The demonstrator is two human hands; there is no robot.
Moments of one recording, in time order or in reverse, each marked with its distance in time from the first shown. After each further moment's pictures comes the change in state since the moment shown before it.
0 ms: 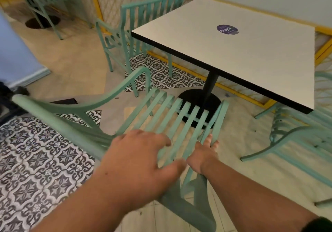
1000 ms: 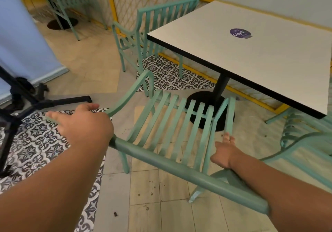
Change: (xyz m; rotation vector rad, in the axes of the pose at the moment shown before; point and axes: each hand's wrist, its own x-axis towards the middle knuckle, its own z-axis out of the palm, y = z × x) left_hand 0.057 -0.142 0.004 -0.634 0.890 -1.102; right_hand 0.004 0.041 -0.033 -0.090 -0.065 -0.086
